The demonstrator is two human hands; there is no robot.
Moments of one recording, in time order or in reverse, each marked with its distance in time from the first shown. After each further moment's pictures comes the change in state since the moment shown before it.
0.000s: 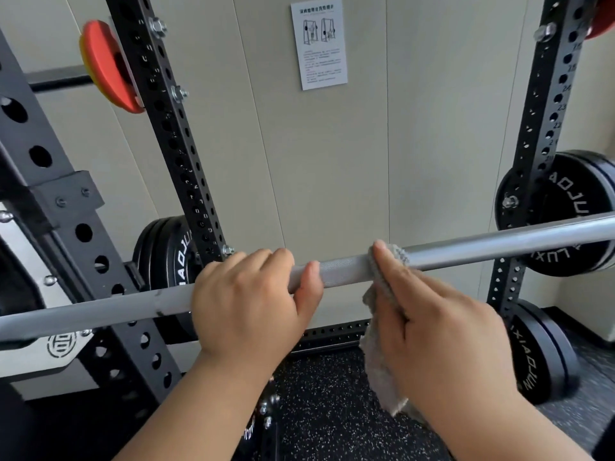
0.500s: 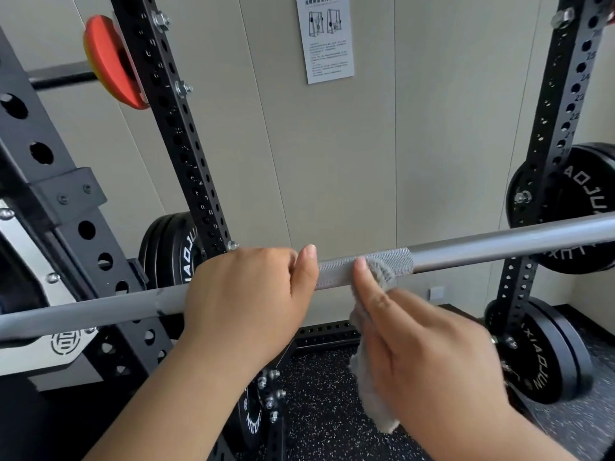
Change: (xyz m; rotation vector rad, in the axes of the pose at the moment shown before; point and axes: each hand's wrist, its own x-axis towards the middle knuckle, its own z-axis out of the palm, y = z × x) left_hand 0.017 -0.004 -0.016 0.028 -0.345 -0.023; right_hand -0.016 0.002 0.013 0.058 -0.078 -0.188
